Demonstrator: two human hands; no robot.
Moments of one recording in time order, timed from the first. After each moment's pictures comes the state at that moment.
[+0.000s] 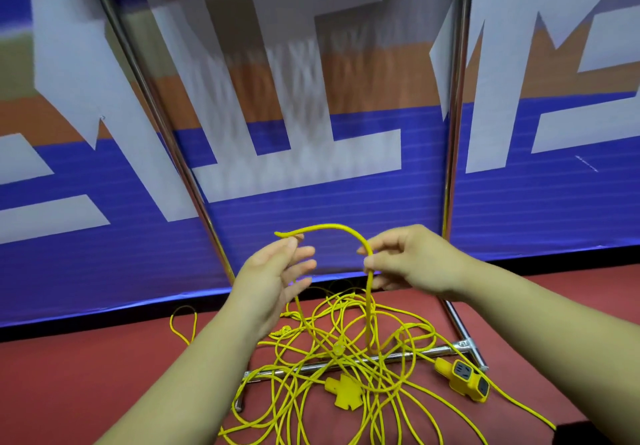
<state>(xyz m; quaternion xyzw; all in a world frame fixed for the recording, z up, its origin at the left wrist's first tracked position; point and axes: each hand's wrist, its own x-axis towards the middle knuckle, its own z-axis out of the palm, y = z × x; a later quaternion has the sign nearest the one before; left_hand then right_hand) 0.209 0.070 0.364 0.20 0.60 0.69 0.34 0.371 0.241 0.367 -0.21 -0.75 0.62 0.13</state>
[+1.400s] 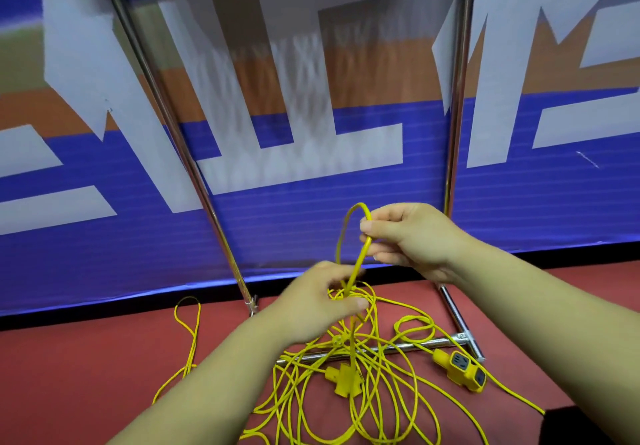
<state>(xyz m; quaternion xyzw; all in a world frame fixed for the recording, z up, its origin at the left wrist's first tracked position) 0.239 0.071 0.344 0.54 0.76 0.30 0.22 0.368 0.231 0.388 -0.24 -0.64 0.71 0.18</state>
